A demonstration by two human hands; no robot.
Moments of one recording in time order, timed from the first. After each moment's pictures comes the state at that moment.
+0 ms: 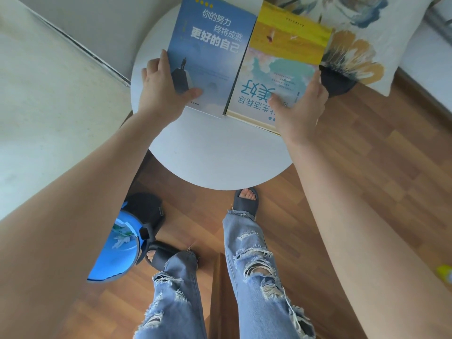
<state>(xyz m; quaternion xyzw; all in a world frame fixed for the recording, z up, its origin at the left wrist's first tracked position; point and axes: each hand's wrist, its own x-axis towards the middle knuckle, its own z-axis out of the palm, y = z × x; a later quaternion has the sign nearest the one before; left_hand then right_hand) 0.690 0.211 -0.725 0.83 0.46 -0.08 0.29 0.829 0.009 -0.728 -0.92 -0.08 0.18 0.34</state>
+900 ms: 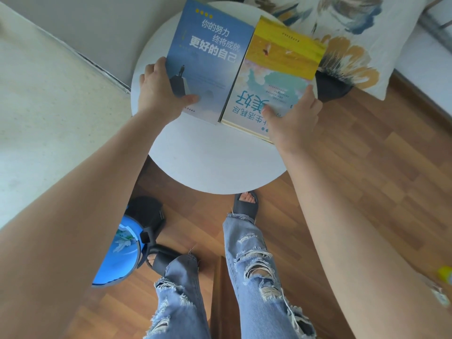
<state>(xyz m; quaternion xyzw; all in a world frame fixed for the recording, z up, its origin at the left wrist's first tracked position) 0.698 0.218 -0.716 0.82 0.49 -0.09 0.30 0.820 0.012 -0.718 -0.94 -0.06 0.20 0.27</state>
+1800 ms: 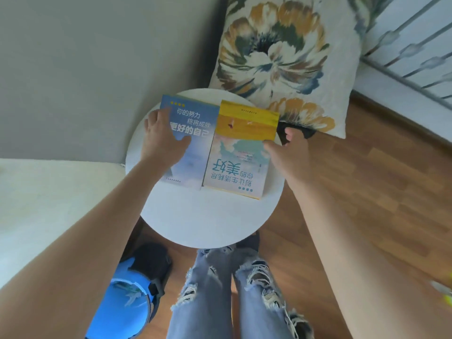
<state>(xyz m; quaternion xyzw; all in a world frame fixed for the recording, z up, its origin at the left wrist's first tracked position) 0.775 0.228 -0.679 0.86 0.41 -0.07 0.28 0.903 0.005 -0.684 -0.86 0.05 0.34 0.37</state>
